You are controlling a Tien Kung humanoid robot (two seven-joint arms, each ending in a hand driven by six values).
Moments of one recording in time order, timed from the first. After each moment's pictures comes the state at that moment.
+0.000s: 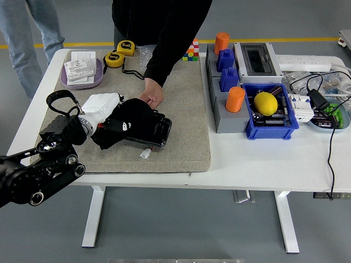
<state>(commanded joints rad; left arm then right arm) -0.68 0.38 -0.56 -1.15 1.81 0.18 0.39 -0.05 -0.30 0.81 0.21 -0.29 0.01 -0.04</state>
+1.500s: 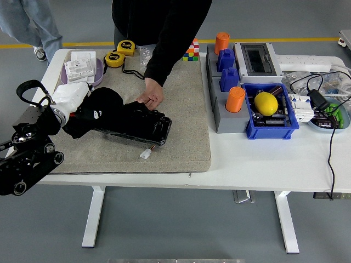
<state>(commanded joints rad) -0.67 0.44 -0.65 -1.07 1.84 0.18 0.38 -0.05 -0.29 0.84 0.21 -0.31 0.01 -0.05</state>
